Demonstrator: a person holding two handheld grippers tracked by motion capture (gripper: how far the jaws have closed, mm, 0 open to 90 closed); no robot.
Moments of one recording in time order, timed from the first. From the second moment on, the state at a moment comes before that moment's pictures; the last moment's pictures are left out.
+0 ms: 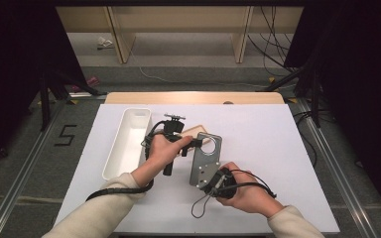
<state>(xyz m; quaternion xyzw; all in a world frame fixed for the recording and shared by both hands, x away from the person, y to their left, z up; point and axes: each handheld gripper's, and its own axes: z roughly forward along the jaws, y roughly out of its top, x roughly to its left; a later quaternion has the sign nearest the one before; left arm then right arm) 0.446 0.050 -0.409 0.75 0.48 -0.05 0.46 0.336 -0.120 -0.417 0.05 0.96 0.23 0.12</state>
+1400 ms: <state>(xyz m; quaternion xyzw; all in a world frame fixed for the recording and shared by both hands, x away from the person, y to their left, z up) 0.416 0.110 -0.378 0.74 0.33 0.14 0.57 0.357 -0.181 -0.411 0.26 0.87 0.38 0.19</state>
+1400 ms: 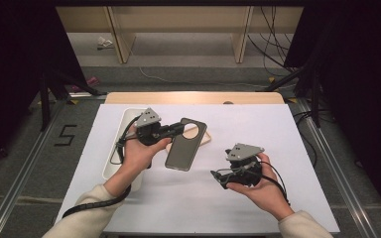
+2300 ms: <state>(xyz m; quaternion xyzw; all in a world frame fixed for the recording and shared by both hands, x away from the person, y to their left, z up) 0.414 0.160 -0.339 0.69 0.34 0.18 0.61 0.356 -0.207 -0.412 0.30 0.84 0.41 0.19</state>
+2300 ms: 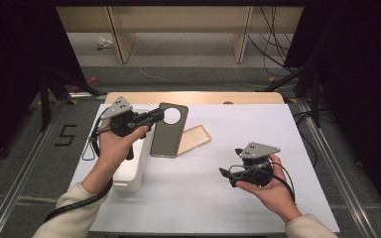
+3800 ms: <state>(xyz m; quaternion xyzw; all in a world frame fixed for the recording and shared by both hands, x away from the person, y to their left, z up) 0.431 0.223 -0.322 0.65 0.37 0.22 0.62 0.356 -0.221 -0.413 0.33 0.82 0.43 0.19</state>
